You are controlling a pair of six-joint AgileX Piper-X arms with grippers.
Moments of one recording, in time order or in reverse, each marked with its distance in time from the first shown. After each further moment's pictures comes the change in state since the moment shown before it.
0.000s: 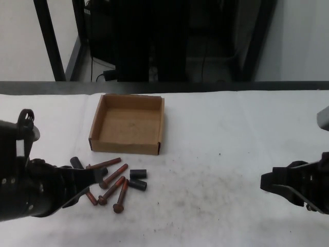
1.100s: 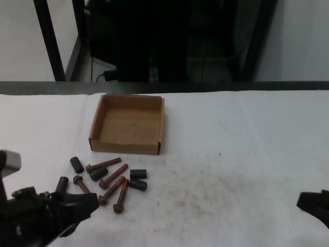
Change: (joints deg) left arm 0.0 -15.8 16.5 -18.1 12.7 -2.0; right arm 0.0 -17.9 10.0 -0.1 6.7 9.6
